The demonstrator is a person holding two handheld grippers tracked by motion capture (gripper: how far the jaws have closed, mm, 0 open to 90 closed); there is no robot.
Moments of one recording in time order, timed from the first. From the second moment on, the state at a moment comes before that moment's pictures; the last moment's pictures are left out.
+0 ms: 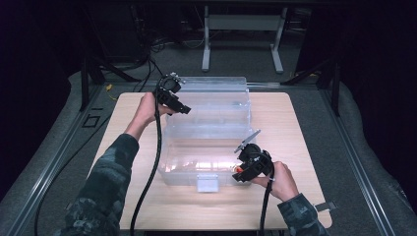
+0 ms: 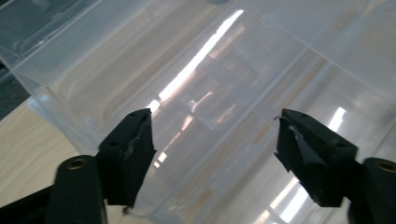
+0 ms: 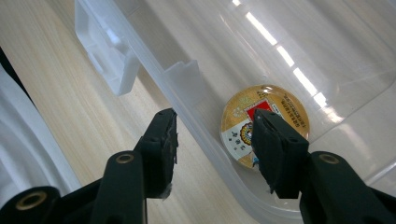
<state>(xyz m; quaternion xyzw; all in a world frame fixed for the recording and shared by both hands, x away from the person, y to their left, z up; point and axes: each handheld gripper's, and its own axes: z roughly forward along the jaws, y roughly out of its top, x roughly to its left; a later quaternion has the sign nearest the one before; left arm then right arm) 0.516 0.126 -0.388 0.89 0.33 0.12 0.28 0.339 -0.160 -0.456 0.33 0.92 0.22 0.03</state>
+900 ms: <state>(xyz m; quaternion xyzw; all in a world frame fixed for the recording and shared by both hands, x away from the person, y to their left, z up) 0.510 0.118 -0.396 0.90 0.31 0.15 0.26 0.337 -0.155 -0.463 0.32 0.92 0.22 0.02</state>
